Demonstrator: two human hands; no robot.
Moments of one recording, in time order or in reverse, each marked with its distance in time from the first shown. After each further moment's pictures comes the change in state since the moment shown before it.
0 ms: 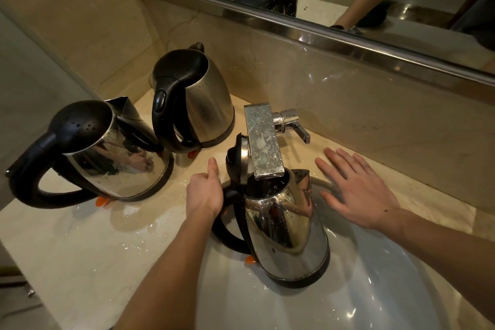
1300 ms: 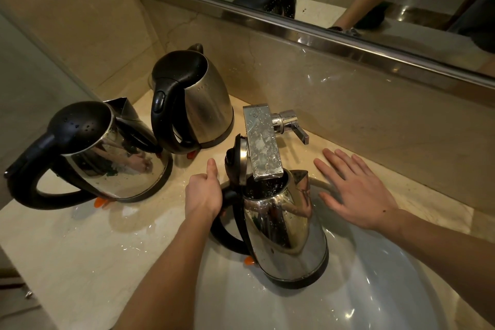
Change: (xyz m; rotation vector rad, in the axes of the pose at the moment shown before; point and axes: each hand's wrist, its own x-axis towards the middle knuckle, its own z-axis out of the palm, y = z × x) left_hand 0.003 -0.002 0.000 -0.016 0.002 -0.004; right_hand 0.000 0.001 0.002 0.007 0.000 -0.003
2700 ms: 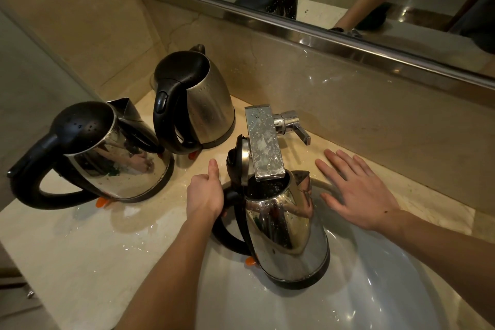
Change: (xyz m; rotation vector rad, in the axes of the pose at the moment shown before) left_hand -0.001 0.000 -0.001 0.018 -0.013 0.018; right_hand 0.000 0.002 0.004 -0.007 0.033 -0.007
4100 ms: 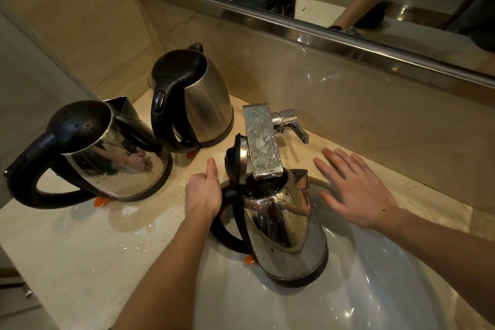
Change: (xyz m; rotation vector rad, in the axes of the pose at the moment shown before) left_hand 0.001 -0.001 0.001 0.003 0.007 -0.002; right_hand 0.000 0.000 -0.001 0.027 -0.022 0.003
